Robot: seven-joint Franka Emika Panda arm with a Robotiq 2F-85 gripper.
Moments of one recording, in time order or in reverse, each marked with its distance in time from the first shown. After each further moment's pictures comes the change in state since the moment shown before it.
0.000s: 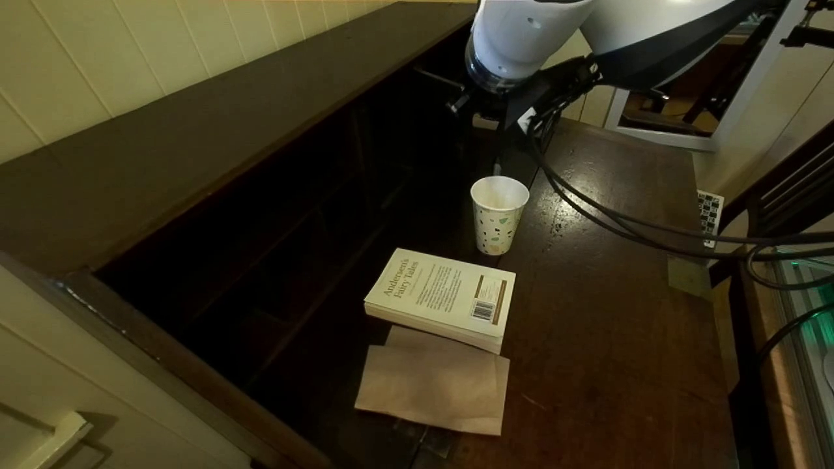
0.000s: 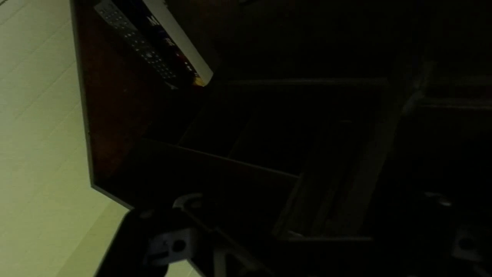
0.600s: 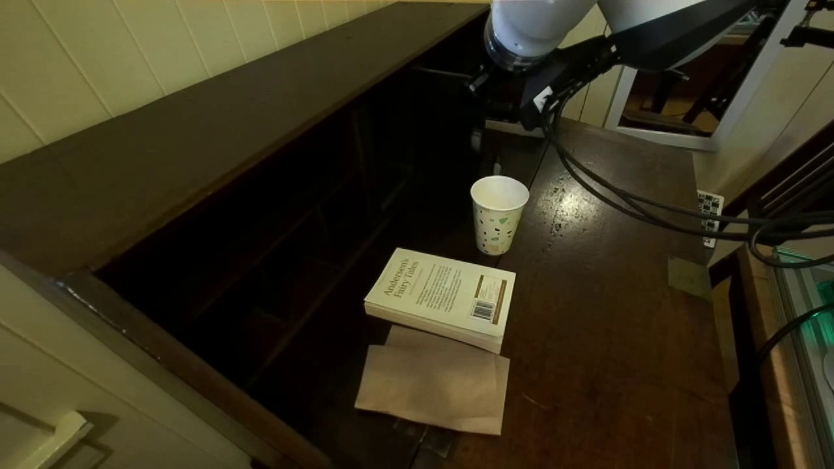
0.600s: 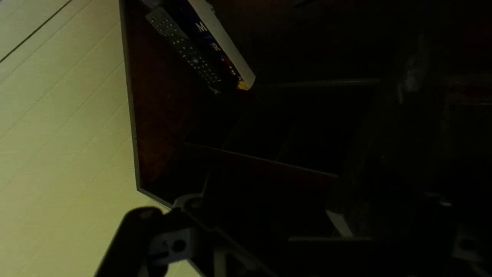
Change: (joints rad) arm -0.088 -0.057 0.042 -0.029 0.000 -0.049 -0.016
